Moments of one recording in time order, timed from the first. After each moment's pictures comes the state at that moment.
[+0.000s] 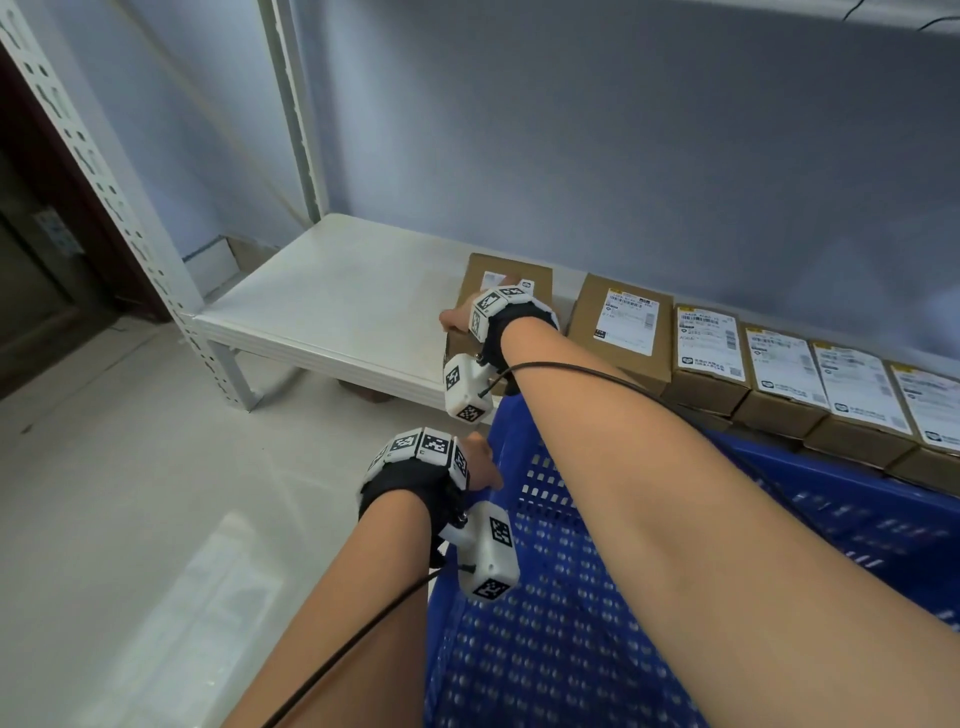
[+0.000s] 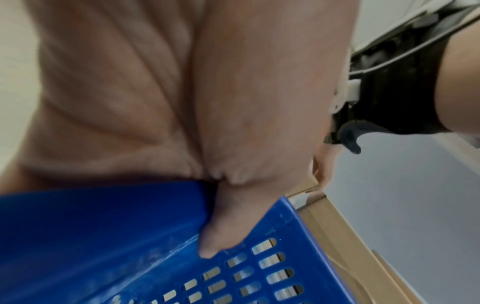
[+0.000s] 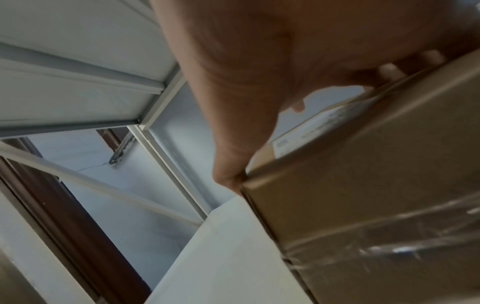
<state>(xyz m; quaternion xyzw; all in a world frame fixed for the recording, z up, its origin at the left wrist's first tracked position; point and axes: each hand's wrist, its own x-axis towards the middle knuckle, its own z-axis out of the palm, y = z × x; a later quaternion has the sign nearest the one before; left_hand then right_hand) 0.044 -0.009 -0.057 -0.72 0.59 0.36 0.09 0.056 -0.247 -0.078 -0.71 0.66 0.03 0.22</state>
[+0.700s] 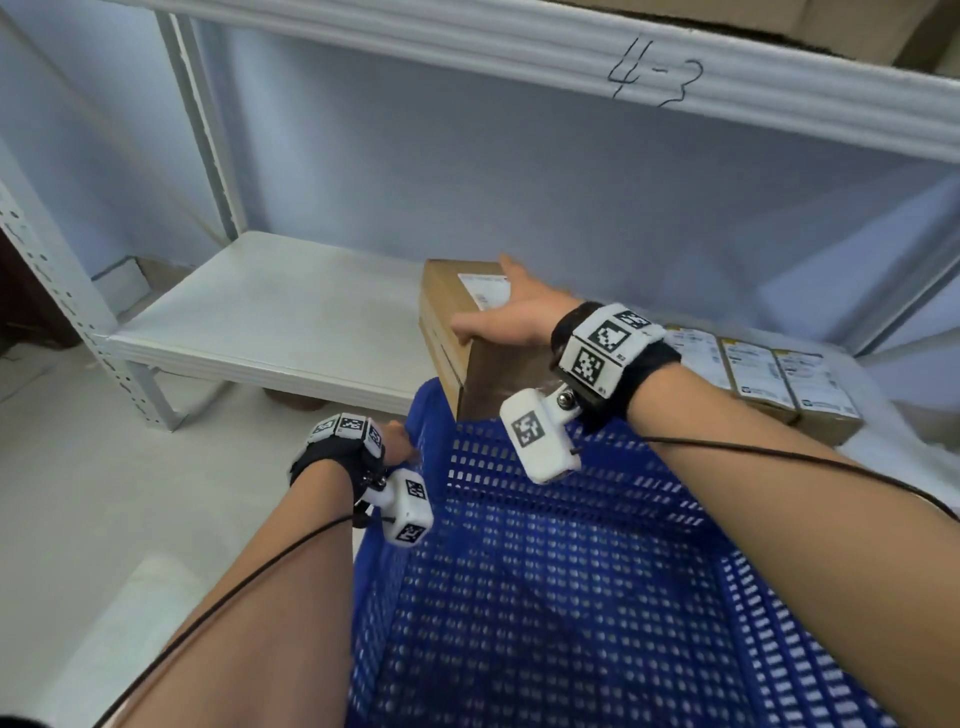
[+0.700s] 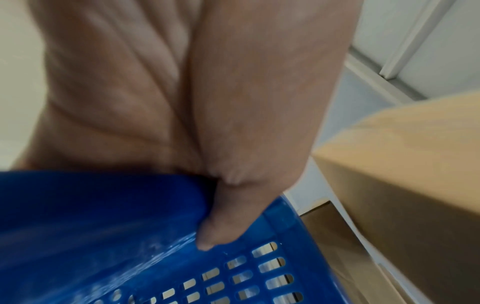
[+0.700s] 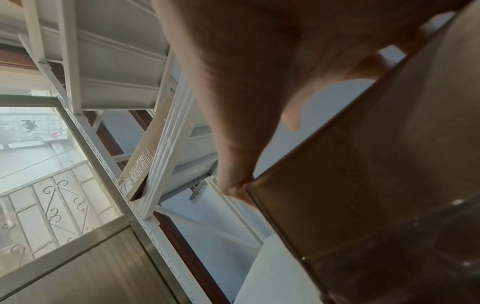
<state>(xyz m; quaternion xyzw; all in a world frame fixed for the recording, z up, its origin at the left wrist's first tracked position) 0.030 0.008 -0.039 -0.74 0.57 0.35 0.06 -0.115 -0.036 0.100 -0.70 0.67 -0.05 0.22</state>
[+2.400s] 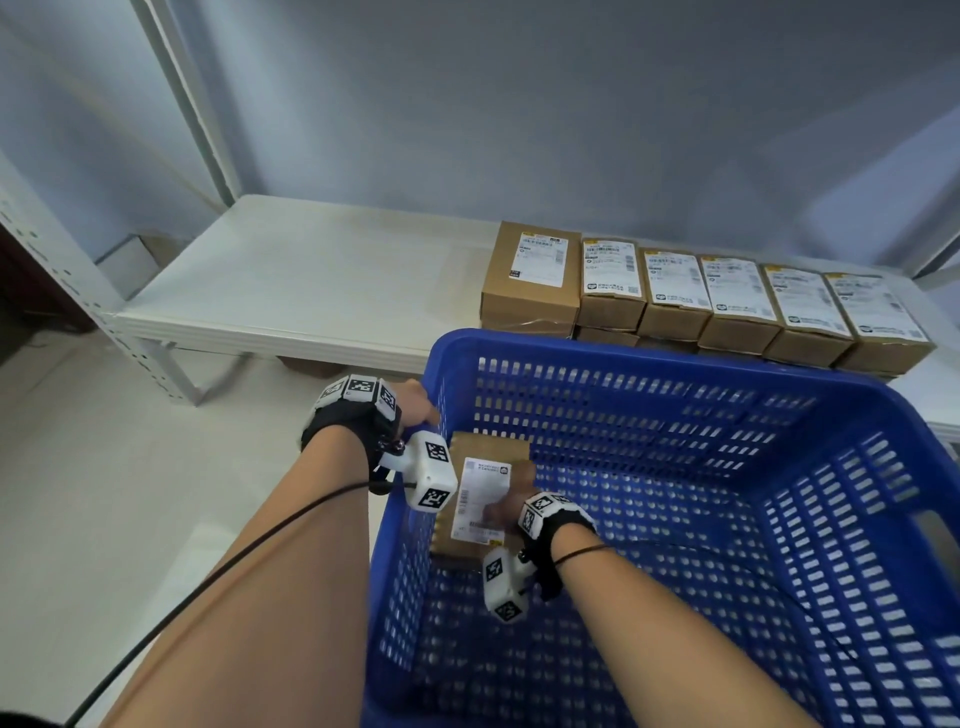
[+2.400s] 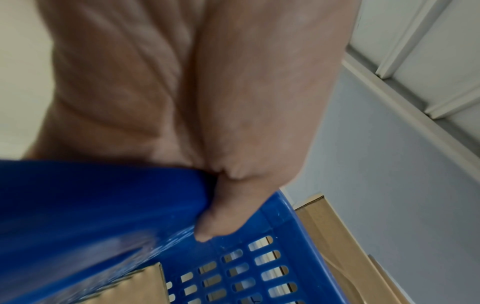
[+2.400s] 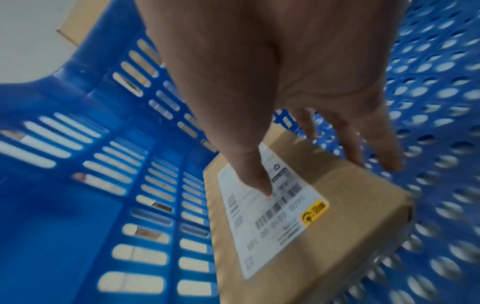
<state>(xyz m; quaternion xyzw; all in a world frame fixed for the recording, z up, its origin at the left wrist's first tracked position) 0.033 0.001 -0.051 -0.71 0.59 0.38 0.08 -0.127 0.014 -0.230 -0.55 0.70 0.18 0.41</state>
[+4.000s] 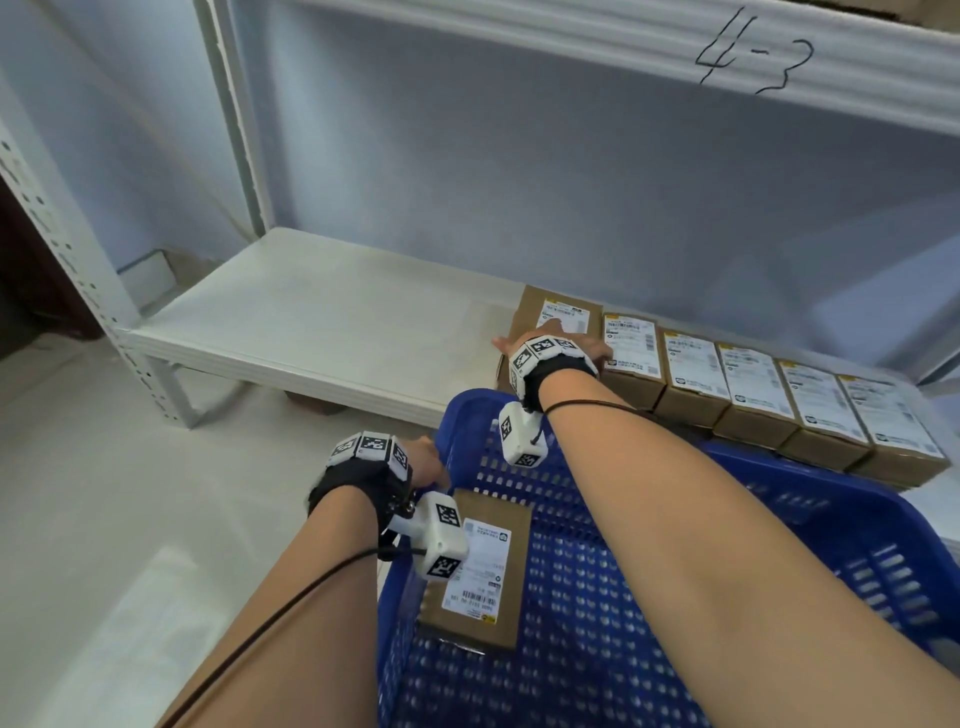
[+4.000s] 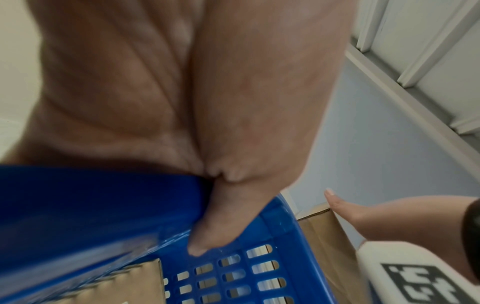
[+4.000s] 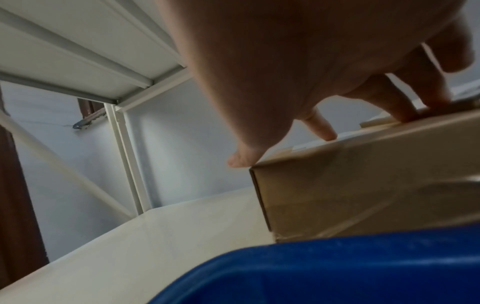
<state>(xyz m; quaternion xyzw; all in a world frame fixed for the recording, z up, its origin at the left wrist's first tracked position) 0.046 -0.005 -0.060 -0.71 0.61 0.35 0.09 -0.080 -0.142 -0.012 -0.58 0.80 0.10 0.08</state>
